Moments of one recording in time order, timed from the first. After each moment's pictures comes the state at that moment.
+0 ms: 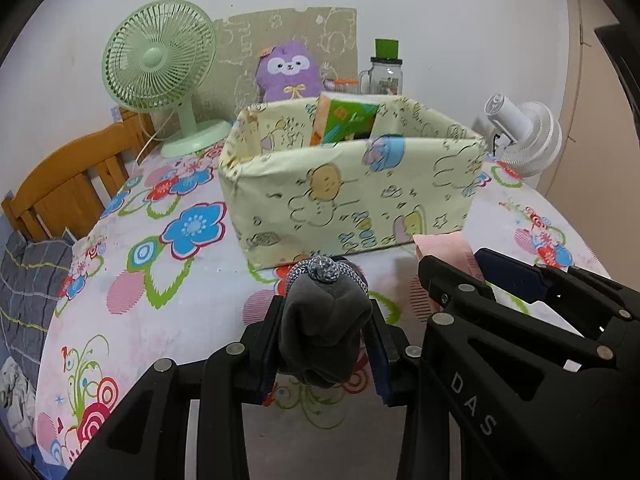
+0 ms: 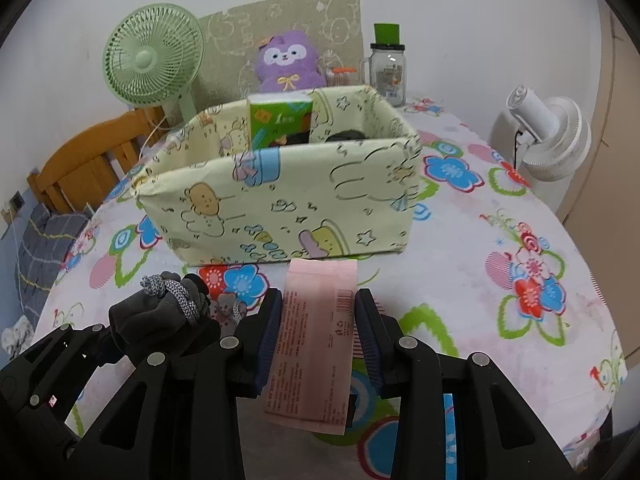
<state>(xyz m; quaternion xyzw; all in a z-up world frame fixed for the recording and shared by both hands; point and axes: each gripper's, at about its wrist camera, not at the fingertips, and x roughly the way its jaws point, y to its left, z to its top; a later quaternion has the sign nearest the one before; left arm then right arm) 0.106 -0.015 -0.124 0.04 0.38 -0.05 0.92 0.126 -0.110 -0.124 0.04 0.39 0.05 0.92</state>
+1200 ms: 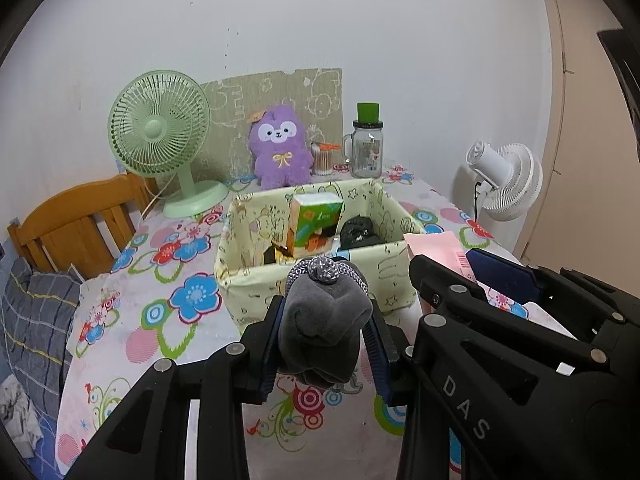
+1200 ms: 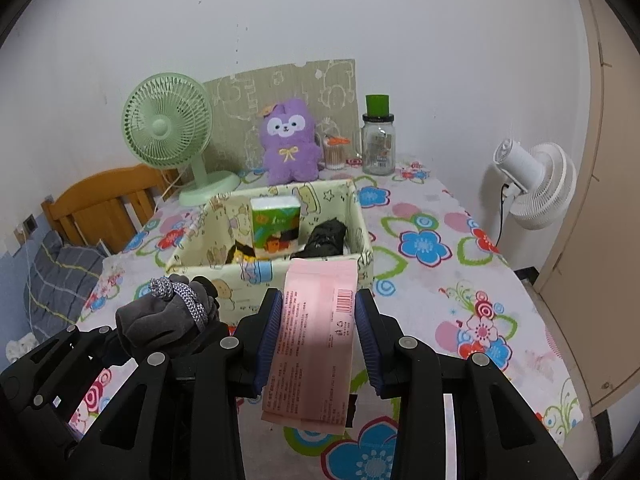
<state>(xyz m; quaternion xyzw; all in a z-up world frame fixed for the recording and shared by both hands) 0.091 -0.042 -0.055 0.04 0.31 -0.05 0.95 0.107 -0.140 -0.050 0.04 0.31 0.06 0.95</state>
